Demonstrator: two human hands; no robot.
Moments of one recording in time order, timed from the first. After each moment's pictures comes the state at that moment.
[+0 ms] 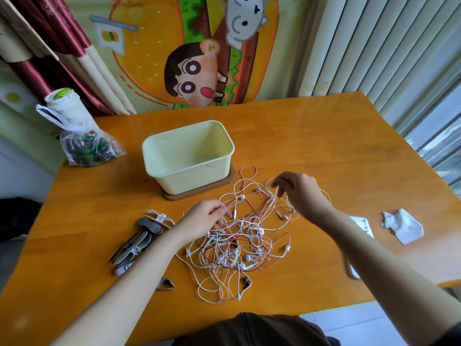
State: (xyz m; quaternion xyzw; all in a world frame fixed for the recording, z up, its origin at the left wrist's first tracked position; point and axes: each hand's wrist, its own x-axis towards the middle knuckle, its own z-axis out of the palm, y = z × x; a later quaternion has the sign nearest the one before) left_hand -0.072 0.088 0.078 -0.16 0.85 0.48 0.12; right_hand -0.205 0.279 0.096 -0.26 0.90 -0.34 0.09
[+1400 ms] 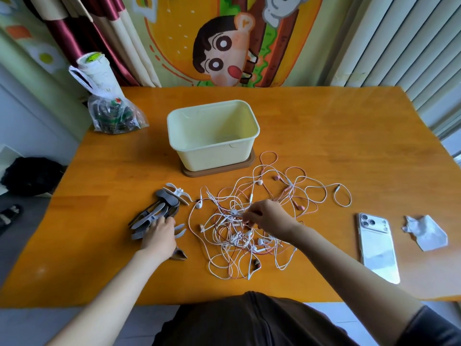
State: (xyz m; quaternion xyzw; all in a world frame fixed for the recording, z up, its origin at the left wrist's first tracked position) left_hand 0.036 0.032 -0.021 -0.35 0.91 0.13 0.19; right_hand -0.136 0.231 0.044 -0.36 0.82 -0.27 0.34
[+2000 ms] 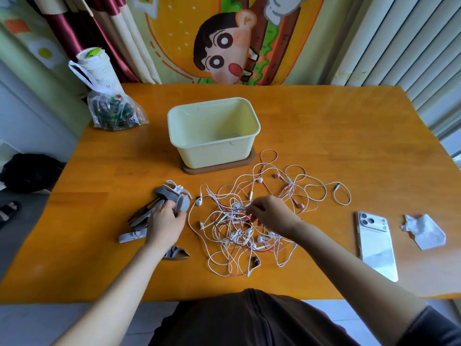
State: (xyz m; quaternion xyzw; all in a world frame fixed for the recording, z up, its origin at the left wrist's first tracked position) left_hand 0.019 0.042 -0.004 -0.44 0.84 0.30 -0.04; right_hand -0.137 0.233 0.045 -0.35 0.84 -0.28 0.32
